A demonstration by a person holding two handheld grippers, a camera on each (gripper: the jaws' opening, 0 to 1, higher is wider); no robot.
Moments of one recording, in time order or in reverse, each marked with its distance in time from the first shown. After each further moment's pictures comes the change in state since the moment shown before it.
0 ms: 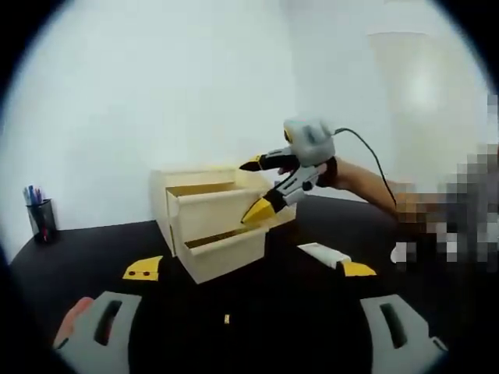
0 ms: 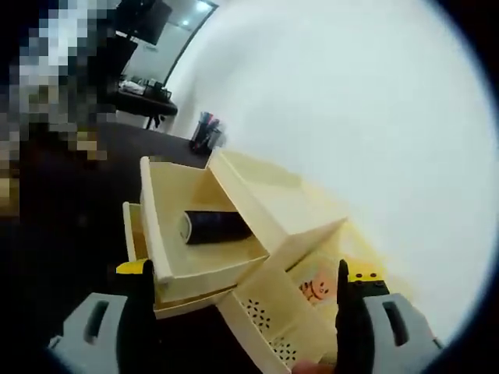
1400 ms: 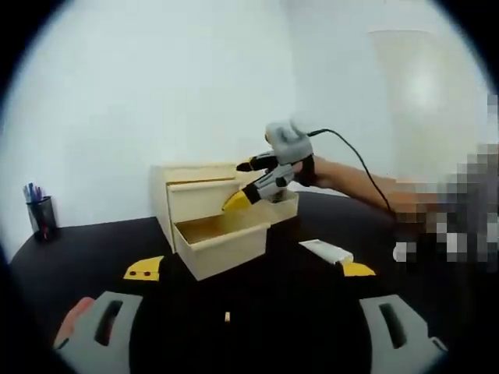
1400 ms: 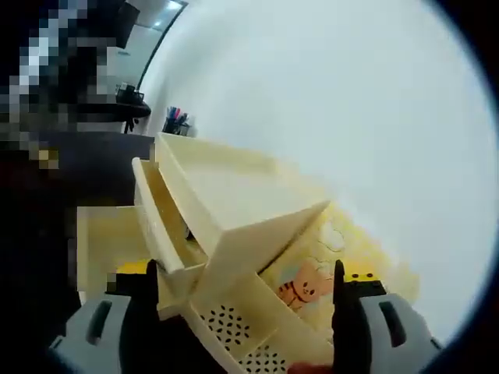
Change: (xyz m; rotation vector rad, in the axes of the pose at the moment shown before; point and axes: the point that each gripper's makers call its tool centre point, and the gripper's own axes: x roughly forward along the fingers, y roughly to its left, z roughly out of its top) left arm 0.002 0.003 -0.005 -0.004 0.017 0.008; right arm 0.027 -0.037 -0.015 0.086 0.031 -0.095
